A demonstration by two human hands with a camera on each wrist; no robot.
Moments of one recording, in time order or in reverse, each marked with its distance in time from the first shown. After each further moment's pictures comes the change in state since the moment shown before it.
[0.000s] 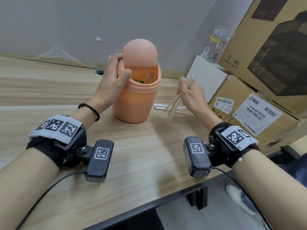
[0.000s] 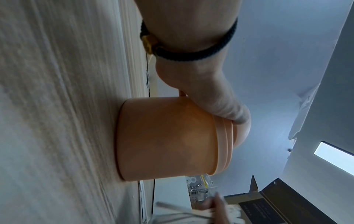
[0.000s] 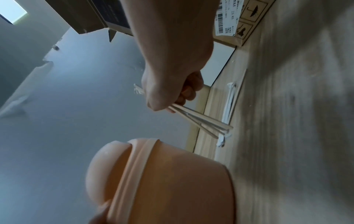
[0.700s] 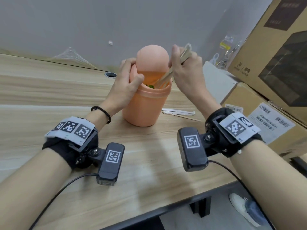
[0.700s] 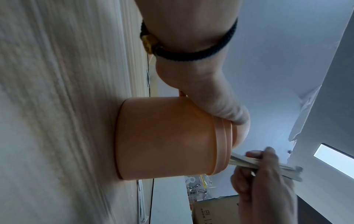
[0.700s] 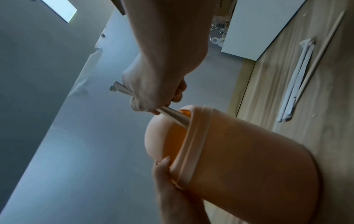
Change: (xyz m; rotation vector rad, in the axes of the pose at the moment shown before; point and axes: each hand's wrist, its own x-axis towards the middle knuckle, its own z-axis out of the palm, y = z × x) left_hand 0.002 -0.003 0.001 -0.016 0.008 0.026; right_hand 0.028 -0.079 0.018 0.020 0.163 -0.380
